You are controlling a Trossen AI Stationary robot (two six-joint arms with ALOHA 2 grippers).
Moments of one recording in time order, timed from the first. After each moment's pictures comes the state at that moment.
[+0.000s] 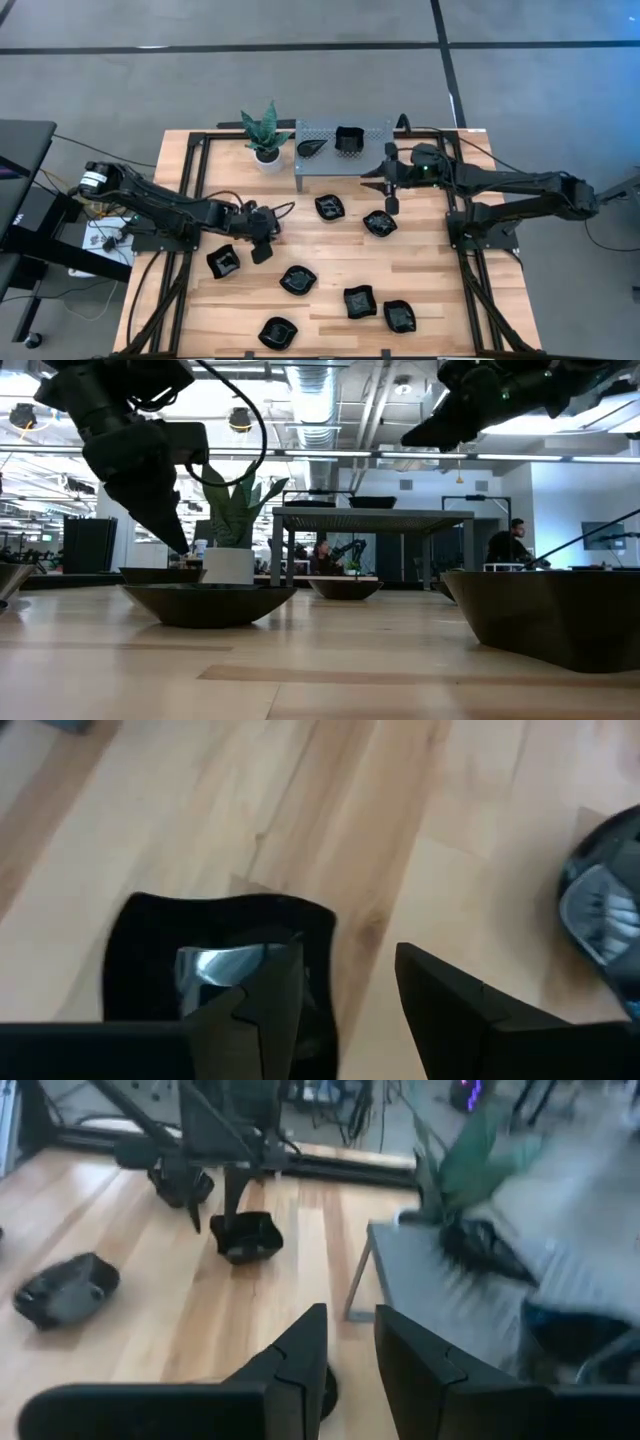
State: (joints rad) left arm -0.22 1.28 0.59 -0.31 -0.23 -0.45; right arm -0.30 1.01 0.64 0.05 -0.17 -0.25
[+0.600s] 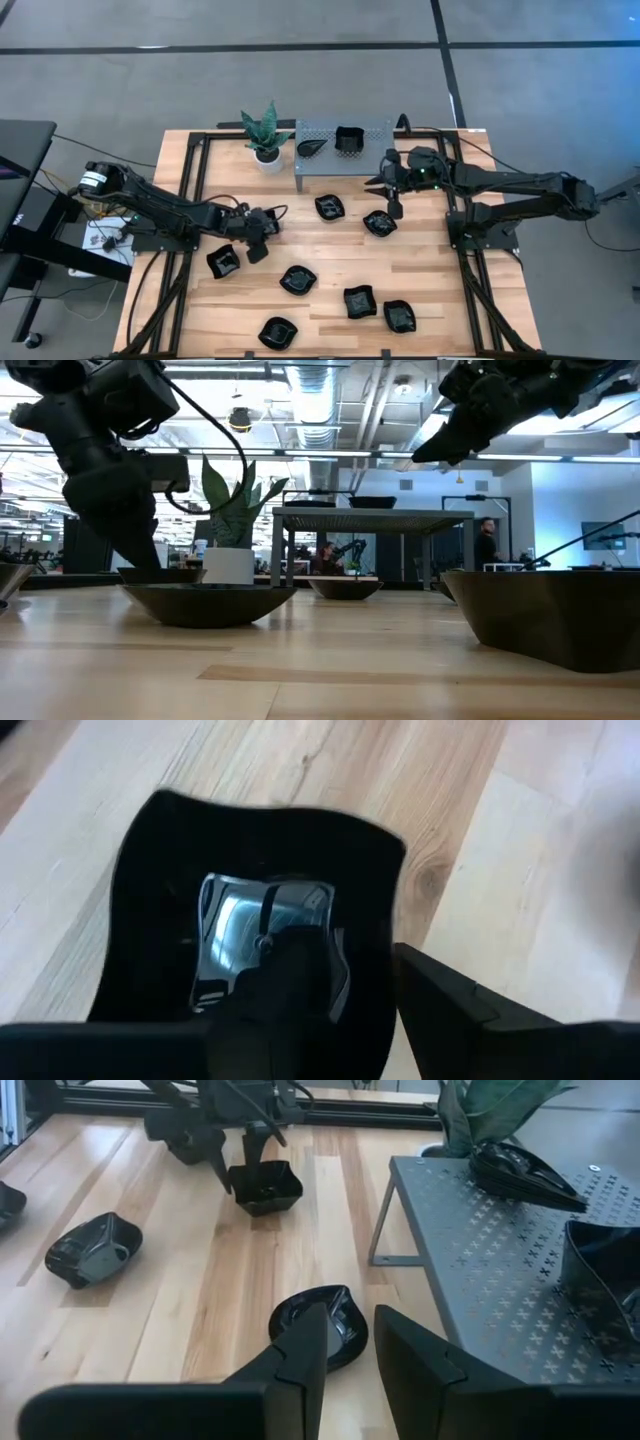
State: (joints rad) left arm -0.22 1.28 0.47 -0.25 -0.26 -0.53; right arm -0.29 0.99 0.64 -0.10 -0.17 -0.18
